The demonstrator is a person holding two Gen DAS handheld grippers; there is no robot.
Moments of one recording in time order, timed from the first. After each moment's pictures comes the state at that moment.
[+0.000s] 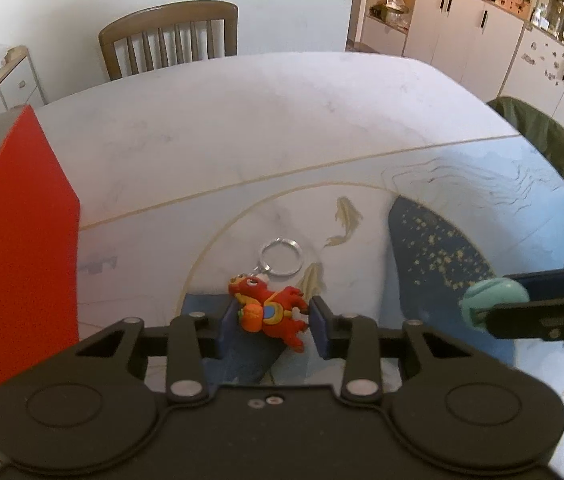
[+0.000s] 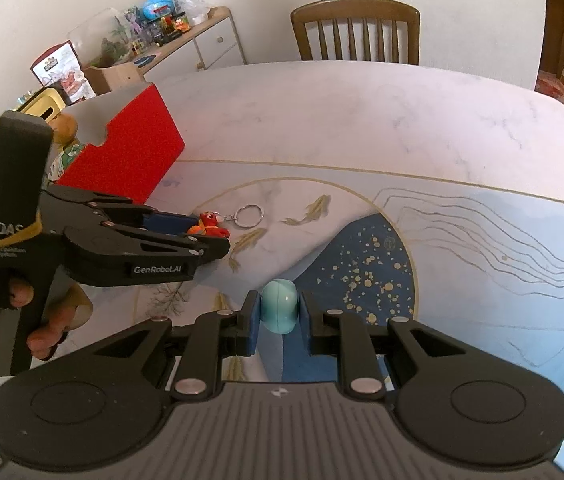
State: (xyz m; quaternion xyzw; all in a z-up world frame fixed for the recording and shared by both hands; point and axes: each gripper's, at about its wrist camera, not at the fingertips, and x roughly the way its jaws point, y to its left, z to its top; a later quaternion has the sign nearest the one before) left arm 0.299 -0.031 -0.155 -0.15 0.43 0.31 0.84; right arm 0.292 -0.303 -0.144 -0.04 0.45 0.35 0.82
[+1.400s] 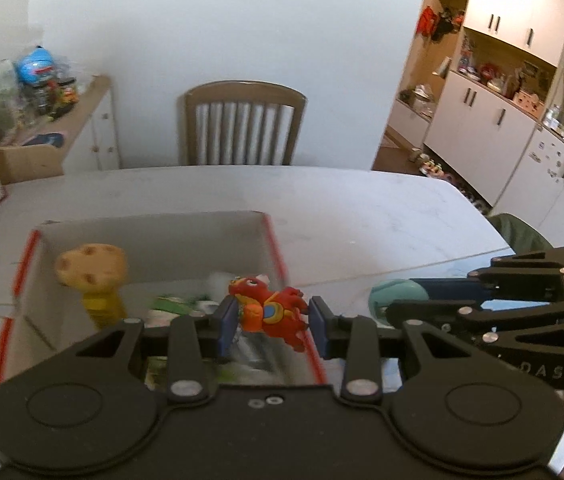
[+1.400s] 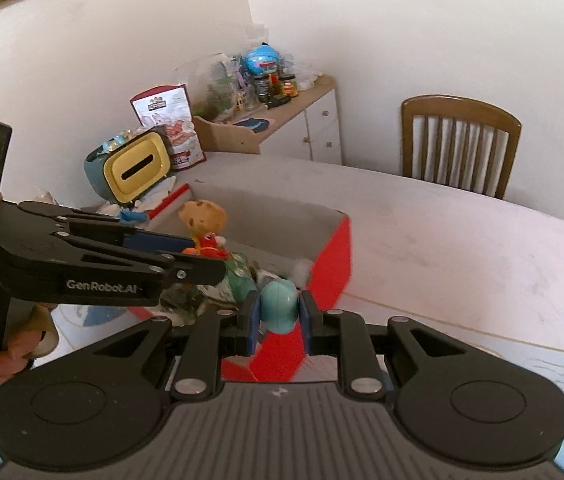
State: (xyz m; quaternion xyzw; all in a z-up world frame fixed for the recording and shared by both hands) left arm 0.124 0.029 0.000 -0.18 0.33 0.35 0.86; right arm 0.244 -0.127 -0.026 -0.05 0.35 0.44 0.83
